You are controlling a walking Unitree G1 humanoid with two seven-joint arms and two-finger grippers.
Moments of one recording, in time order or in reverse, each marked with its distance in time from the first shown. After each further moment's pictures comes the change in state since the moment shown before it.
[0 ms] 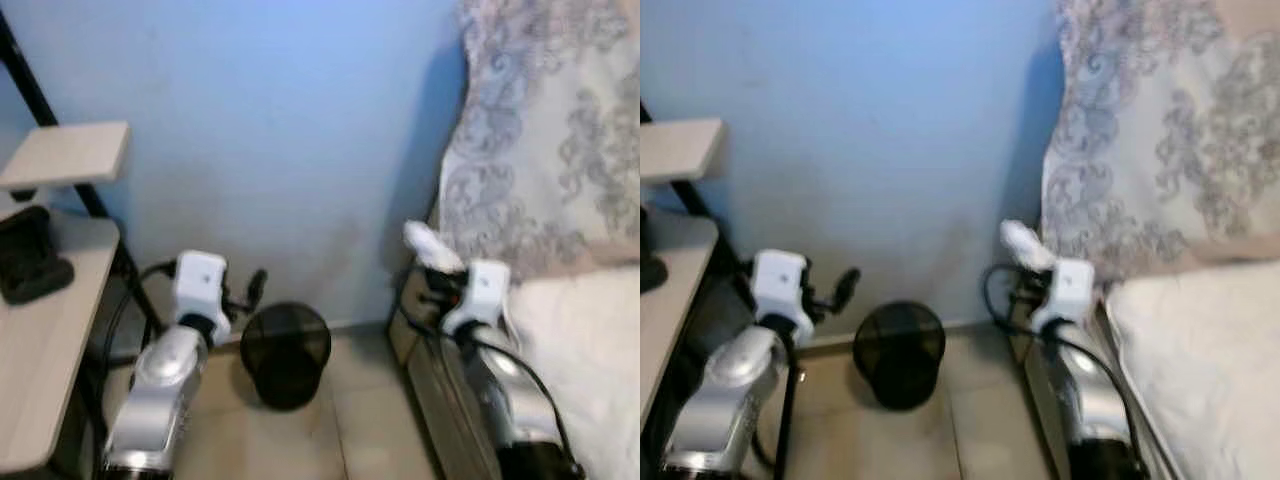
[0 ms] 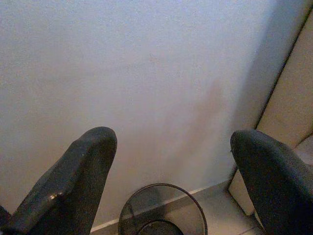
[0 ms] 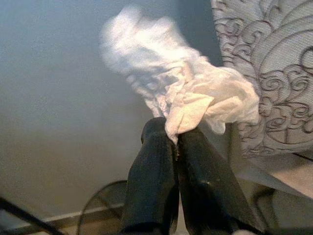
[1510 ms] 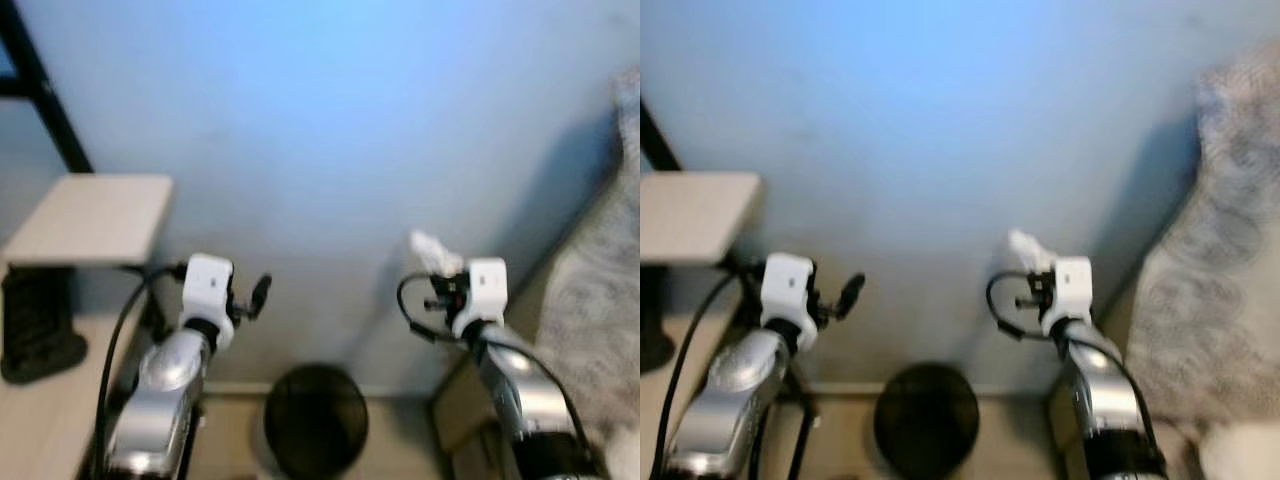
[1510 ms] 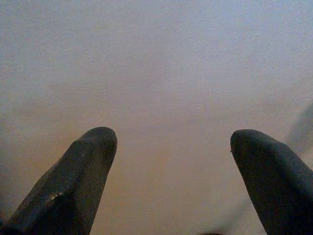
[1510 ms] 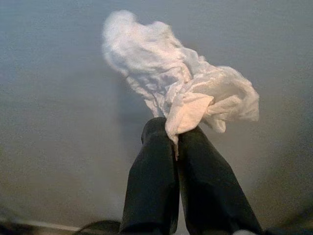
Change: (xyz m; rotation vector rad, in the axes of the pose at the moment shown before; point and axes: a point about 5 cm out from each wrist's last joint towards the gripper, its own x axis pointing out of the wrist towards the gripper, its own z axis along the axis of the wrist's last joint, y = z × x) left arm 0.000 -0.001 -0.004 0.032 0.016 -0.020; right arm 0.006 -0.013 0.003 -0.176 0.087 0.044
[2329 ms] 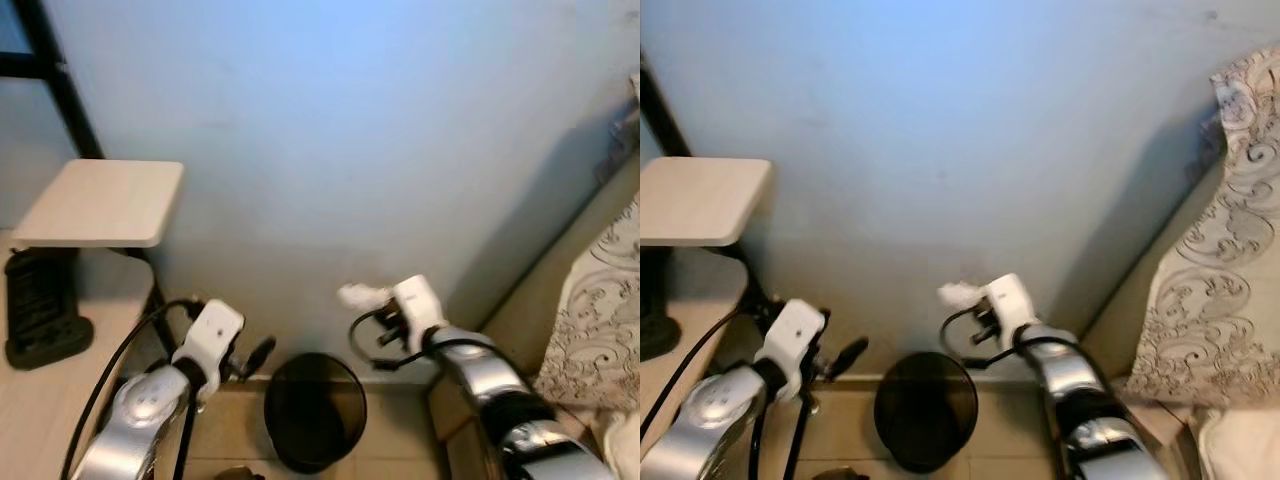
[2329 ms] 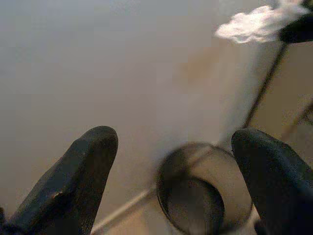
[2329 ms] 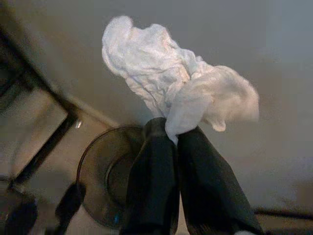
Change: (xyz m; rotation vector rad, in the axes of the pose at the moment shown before) left arm -0.037 0.000 -0.040 0.211 0.206 -0.336; right arm 0.027 0.044 -0.046 -0.258 0.341 0.371
